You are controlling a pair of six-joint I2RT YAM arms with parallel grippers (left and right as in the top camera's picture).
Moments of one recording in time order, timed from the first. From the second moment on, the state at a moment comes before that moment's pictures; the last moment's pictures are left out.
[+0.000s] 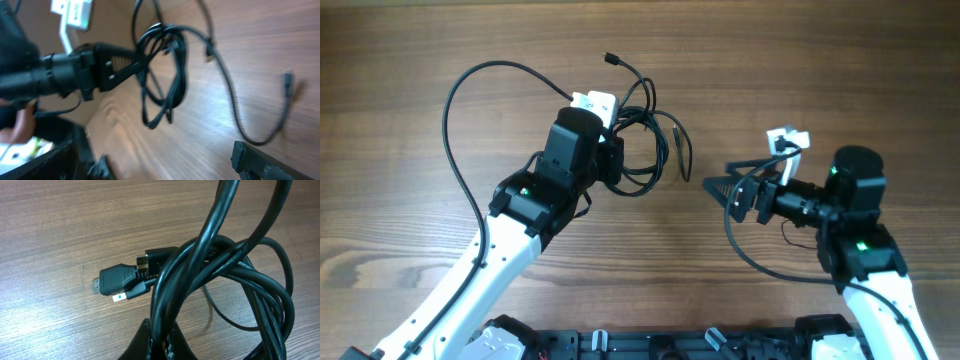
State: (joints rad) left arm -0.50 1.26 0.97 -0.43 -0.08 -0.22; right arm 0.09 0.95 0.60 -0.14 -0.97 0.39
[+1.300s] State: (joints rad) left arm -0.63 1.26 0.97 -0.40 -0.05 -0.25; right arm 0.26 1.19 0.62 0.17 -0.76 0.31
